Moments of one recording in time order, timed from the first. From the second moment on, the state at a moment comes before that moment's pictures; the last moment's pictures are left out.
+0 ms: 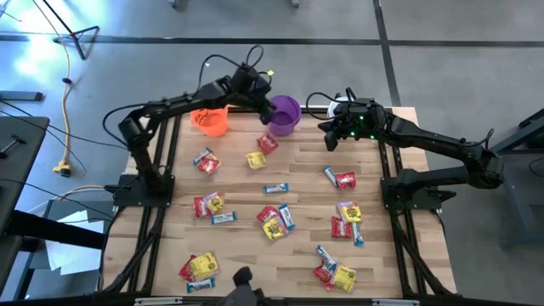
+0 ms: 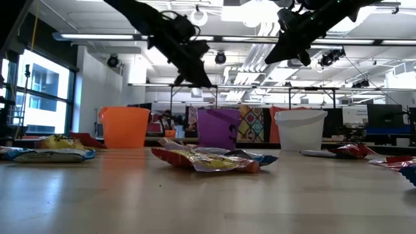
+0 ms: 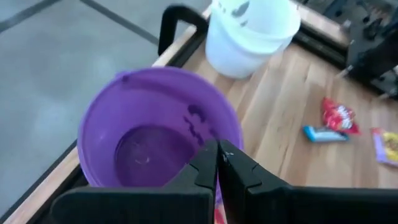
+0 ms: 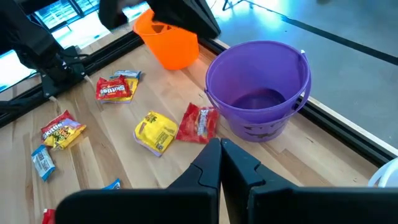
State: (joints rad) left arm 0.62 1.81 1.47 -0.36 0.26 -0.06; right arm -0.48 1.08 0.88 -0.32 -0.04 0.25
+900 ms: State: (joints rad) left arm 0.60 1.71 0.99 -0.24 0.25 -0.49; right arm -0.48 1.08 0.88 -0.32 -0.03 0.25
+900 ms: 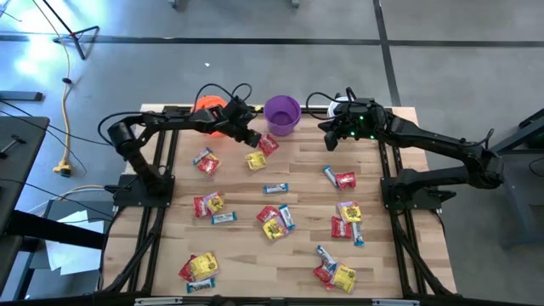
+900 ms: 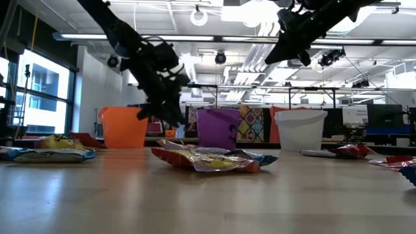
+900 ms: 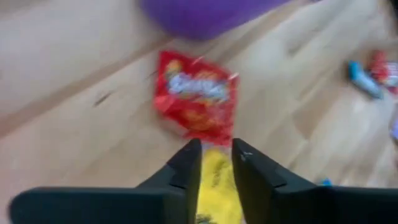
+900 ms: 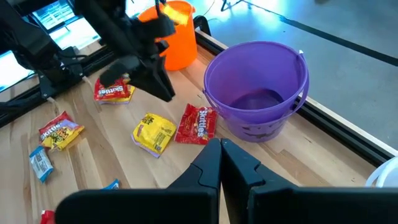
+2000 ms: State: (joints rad) left arm 0.65 1.91 1.00 -0.04 0.32 -0.65; right arm -0.48 1.08 0.88 -0.32 -0.03 0.25
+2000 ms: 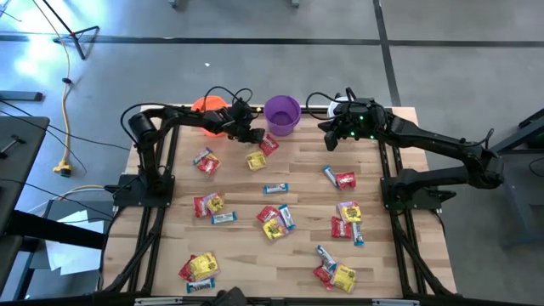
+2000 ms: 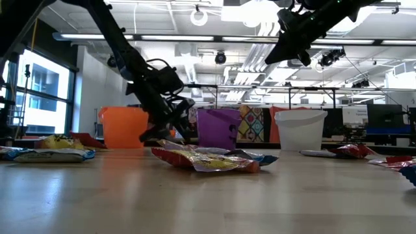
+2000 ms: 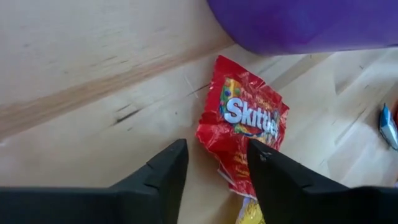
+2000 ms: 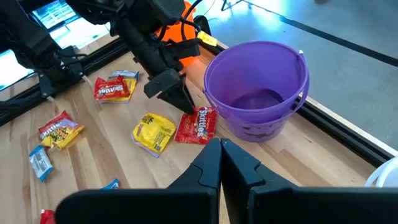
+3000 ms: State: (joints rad) left arm 0.58 1.45 1.01 -0.18 0.23 -0.42; right arm -0.48 1.08 0.88 -0.32 -0.03 0.25
